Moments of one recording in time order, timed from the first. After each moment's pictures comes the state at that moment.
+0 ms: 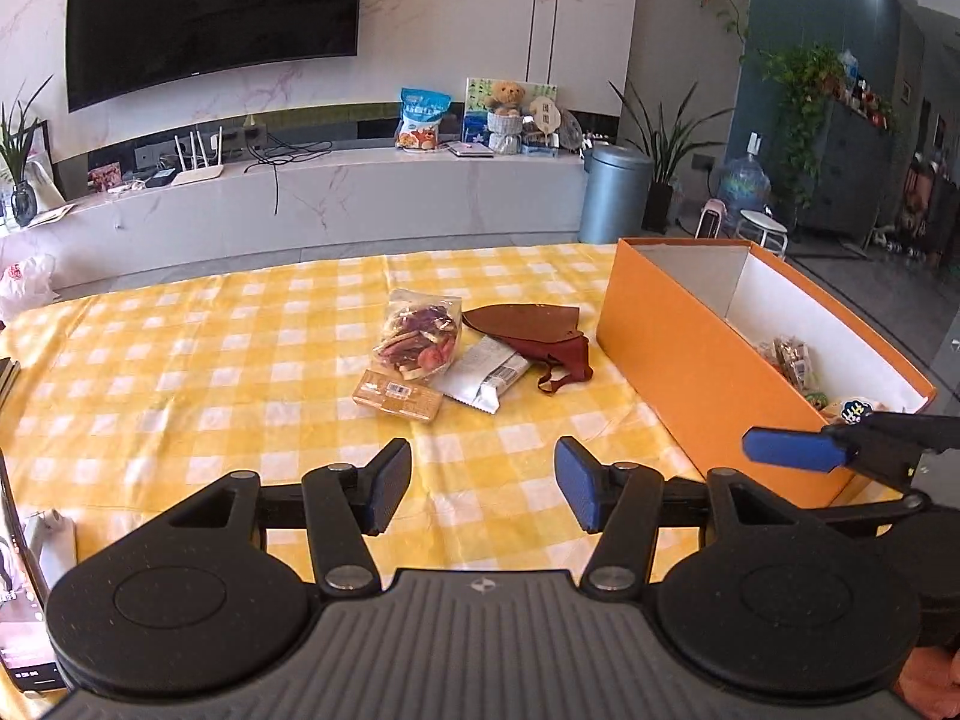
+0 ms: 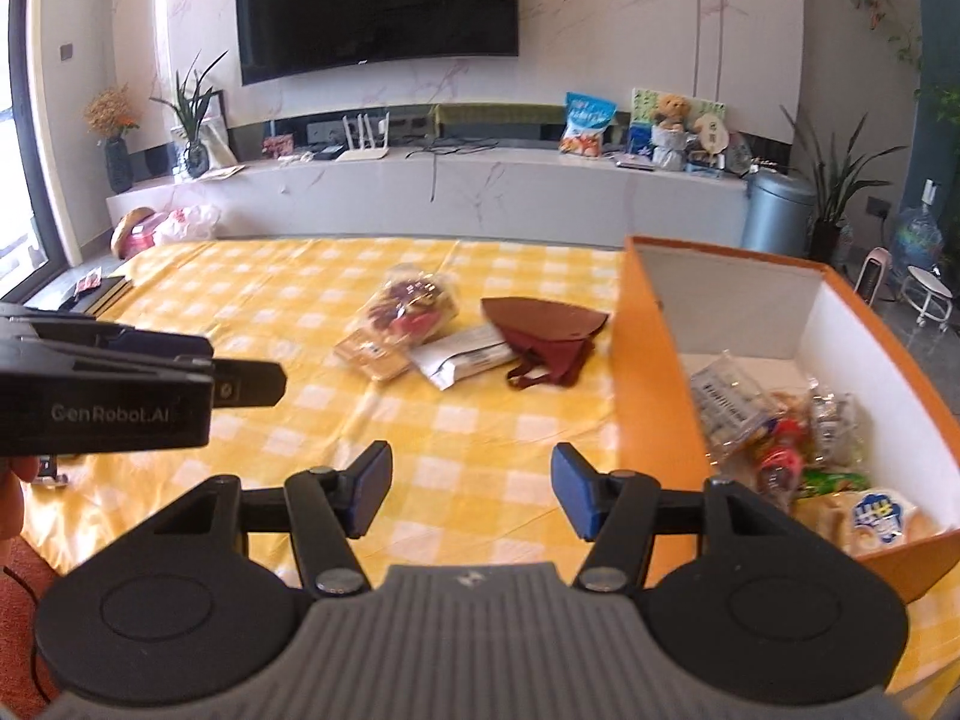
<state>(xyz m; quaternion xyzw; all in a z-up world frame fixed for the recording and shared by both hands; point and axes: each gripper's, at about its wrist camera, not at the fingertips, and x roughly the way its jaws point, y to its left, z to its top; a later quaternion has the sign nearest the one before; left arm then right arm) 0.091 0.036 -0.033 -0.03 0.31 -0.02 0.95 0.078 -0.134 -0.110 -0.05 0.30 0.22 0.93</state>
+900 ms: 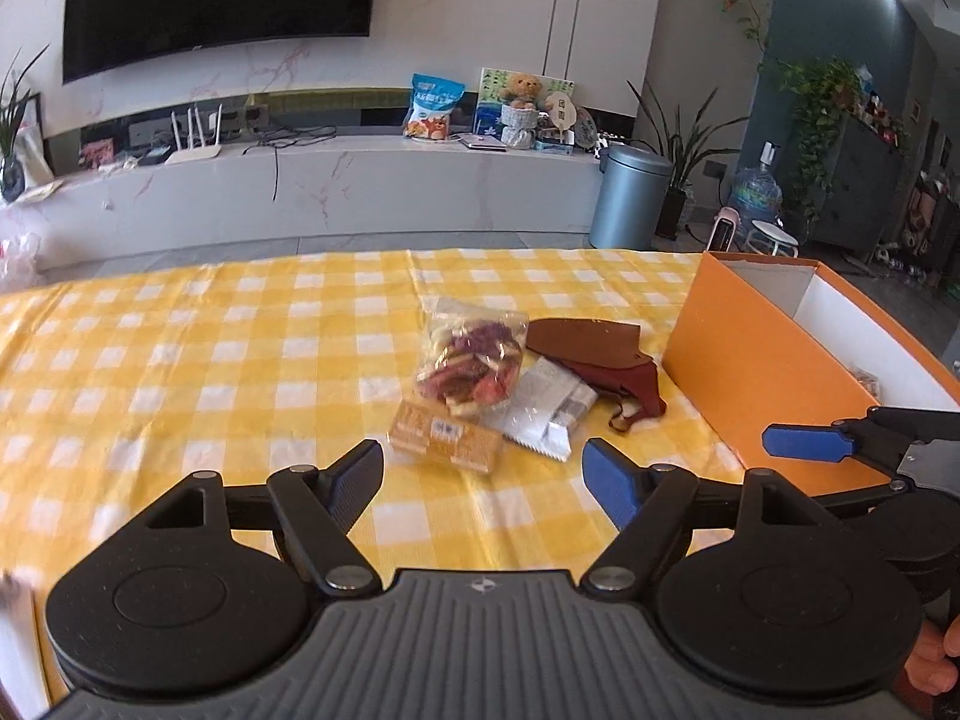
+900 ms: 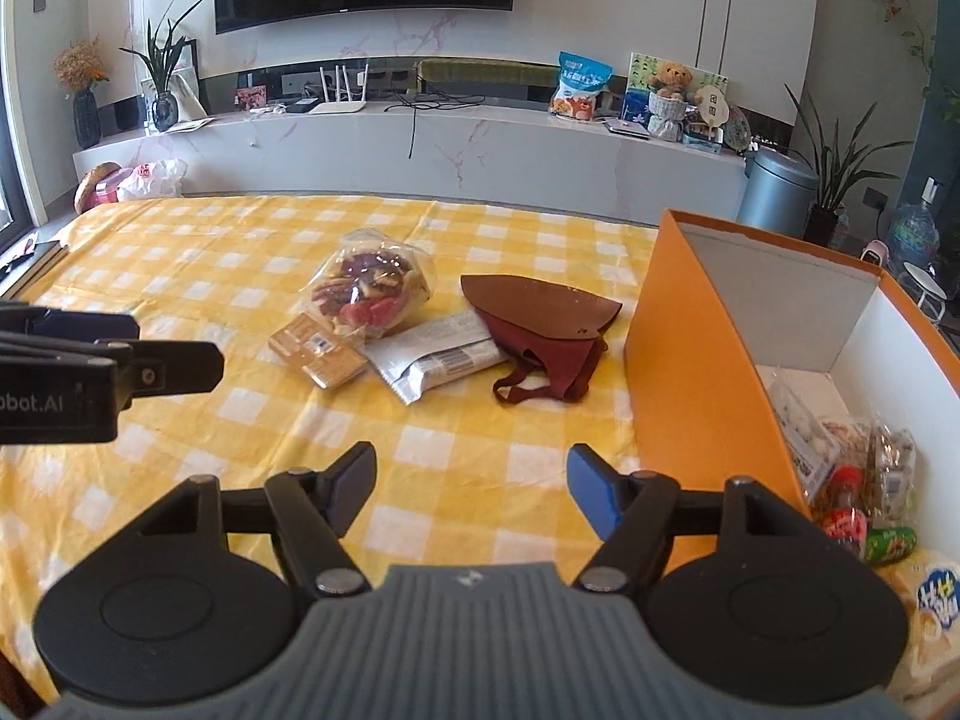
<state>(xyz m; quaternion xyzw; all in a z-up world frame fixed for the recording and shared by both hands) 0.162 0.084 -0.063 -0.04 0.32 -0.03 0.95 0.173 -0.095 -0.145 -0.09 0.33 0.19 0.92</state>
